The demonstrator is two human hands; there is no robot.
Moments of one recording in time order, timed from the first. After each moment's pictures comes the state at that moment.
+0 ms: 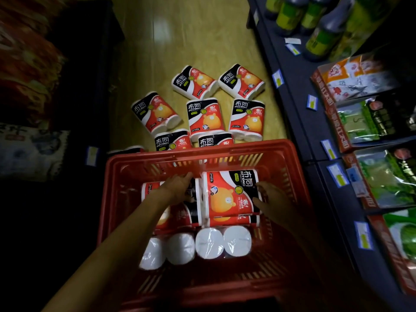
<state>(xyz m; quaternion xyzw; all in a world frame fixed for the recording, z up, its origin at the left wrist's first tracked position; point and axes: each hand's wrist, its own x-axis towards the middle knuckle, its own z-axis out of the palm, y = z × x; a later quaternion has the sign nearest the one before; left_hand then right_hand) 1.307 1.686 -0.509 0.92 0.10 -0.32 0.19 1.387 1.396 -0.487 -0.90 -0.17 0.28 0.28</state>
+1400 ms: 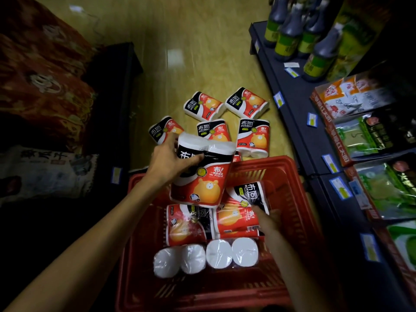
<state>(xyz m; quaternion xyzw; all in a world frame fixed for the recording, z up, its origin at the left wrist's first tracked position) 1.330 1.700 -0.332 0.89 0.25 0.06 0.37 1.363 1.423 -0.559 -0.79 0.29 0.27 0.46</state>
